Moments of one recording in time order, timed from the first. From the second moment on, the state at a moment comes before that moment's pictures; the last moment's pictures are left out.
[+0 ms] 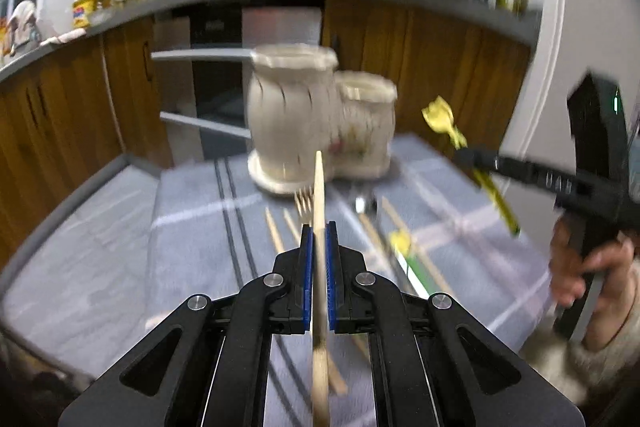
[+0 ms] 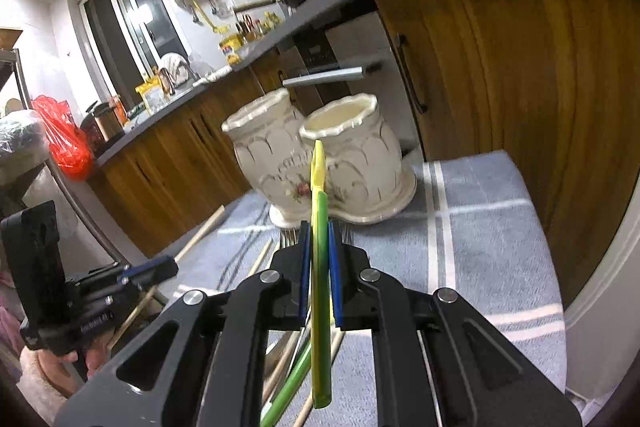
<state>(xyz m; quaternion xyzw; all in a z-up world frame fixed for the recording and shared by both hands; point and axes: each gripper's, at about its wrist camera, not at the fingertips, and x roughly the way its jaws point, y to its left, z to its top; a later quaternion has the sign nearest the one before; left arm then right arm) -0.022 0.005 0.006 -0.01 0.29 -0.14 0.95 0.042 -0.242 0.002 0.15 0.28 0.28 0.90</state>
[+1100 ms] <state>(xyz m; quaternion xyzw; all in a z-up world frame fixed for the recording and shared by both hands) 0.163 0.000 0.093 -0.10 0.05 -0.16 0.98 0.185 -0.213 0.044 0.21 0.15 0.33 0.91</state>
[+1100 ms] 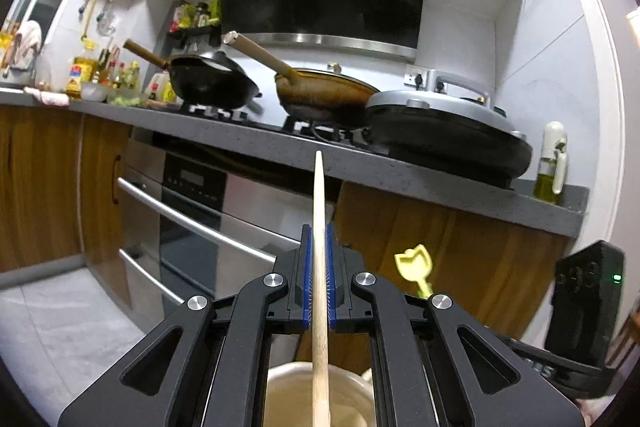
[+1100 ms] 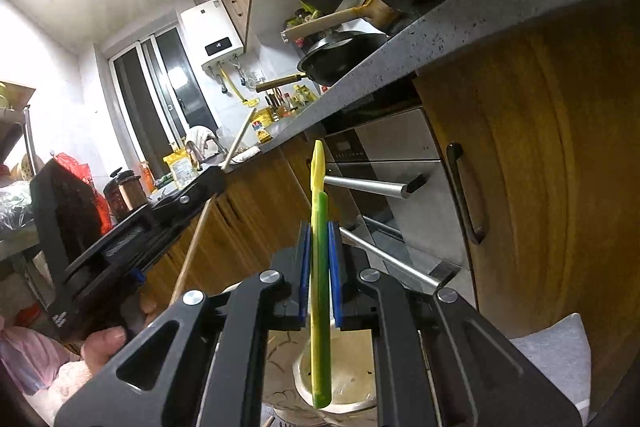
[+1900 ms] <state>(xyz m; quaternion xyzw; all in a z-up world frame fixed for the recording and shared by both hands) 0.172 0.005 0.073 -0.11 0.05 -0.14 0.98 0.184 -0.213 0.032 0.20 0.13 0.30 0.92</state>
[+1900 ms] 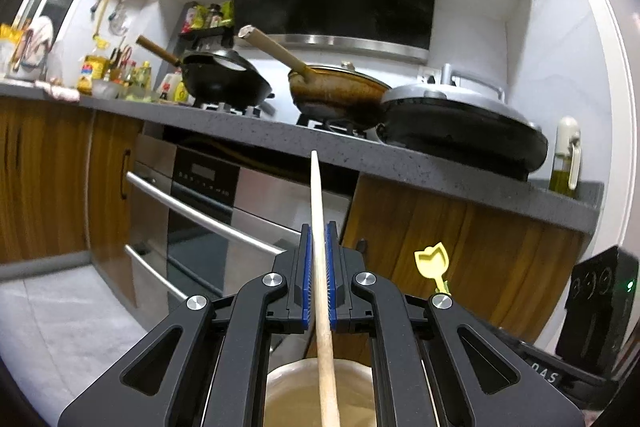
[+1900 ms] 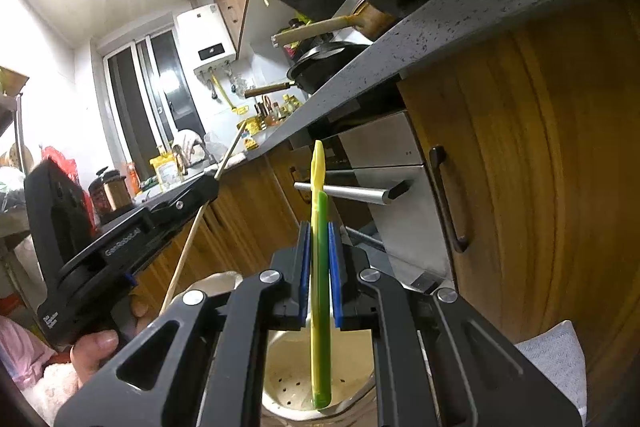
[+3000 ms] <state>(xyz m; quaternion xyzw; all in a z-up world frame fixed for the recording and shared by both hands) 0.143 0.018 0.074 -0.10 -0.01 -0.08 0.99 0.195 -0.203 0.018 0.20 0.13 0.32 0.92</state>
